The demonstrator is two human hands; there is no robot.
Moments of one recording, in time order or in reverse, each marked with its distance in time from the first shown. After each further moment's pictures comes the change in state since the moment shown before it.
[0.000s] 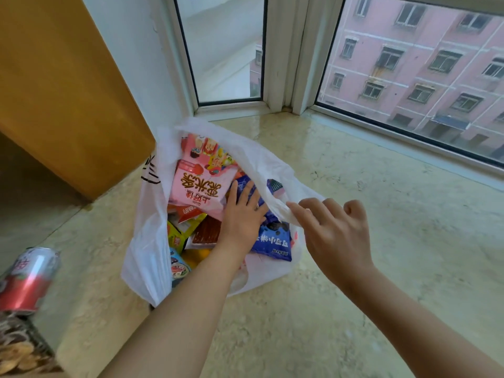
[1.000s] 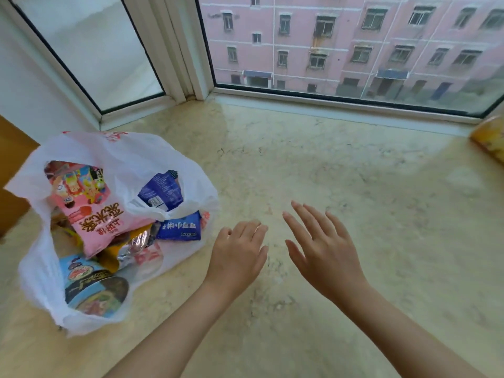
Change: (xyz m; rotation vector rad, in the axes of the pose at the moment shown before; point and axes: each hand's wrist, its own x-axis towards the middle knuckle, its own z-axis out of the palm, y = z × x) left_hand -0.081 0.183 -0.055 -0.335 0.263 0.270; right_hand -0.183 0.089 -0.085 0.010 -0.312 0.310
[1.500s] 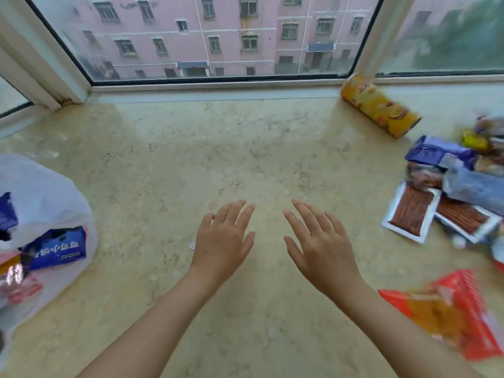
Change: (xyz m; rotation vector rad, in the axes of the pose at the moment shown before) left_hand 0.058 0.169 0.011 -0.046 -0.047 0.180; right_hand -0.136 0.137 -0.044 -0.104 -0.070 0.300
